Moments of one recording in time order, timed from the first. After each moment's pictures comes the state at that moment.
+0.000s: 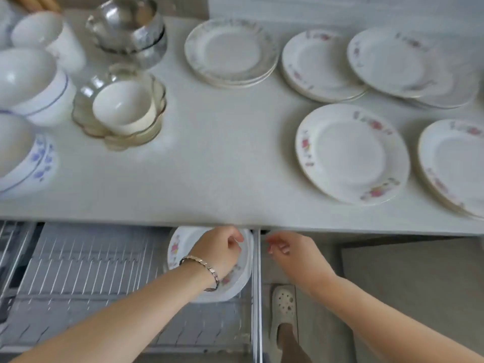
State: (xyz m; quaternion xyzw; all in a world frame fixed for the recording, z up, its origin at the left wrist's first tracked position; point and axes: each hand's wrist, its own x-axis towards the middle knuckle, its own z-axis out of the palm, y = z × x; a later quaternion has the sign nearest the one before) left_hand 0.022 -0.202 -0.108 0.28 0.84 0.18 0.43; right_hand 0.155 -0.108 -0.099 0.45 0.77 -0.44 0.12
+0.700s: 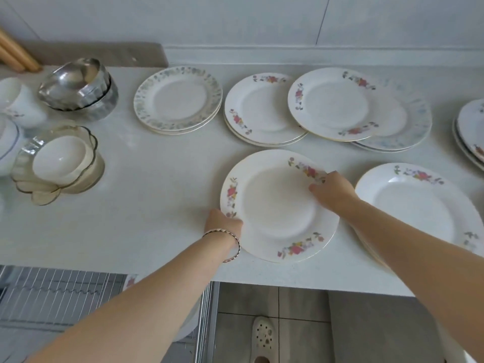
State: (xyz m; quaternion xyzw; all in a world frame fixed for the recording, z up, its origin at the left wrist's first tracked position) left_hand 0.081 0.015 -0.094 -0.03 0.86 0.32 0.40; right_hand 0.189 0.190 -0.086 0.60 0.71 -0.34 0.08
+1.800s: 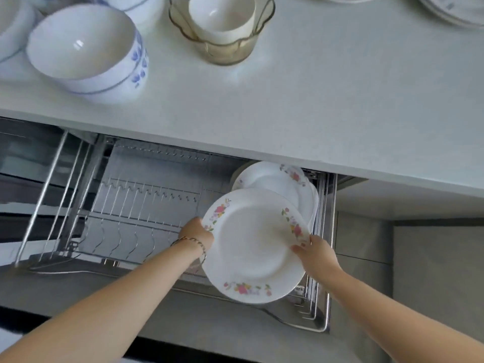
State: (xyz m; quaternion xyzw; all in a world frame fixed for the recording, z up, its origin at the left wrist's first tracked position) left_hand -0.050 -0.376 -0.231 0.02 0.88 0.10 0.46; right_hand 0.128 -0.230 -0.212 0.57 0.64 -0.44 0.24
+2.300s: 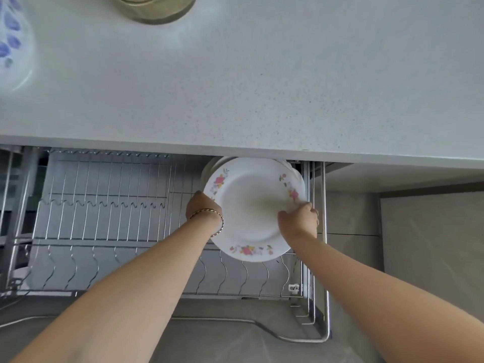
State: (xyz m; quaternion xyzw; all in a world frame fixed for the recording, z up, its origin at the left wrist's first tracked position) left_hand -0.057 -0.279 -0.302 0.03 0.91 0.06 0.41; right_hand 0.084 -0.196 -0.293 0.72 0.56 -0.39 0.14
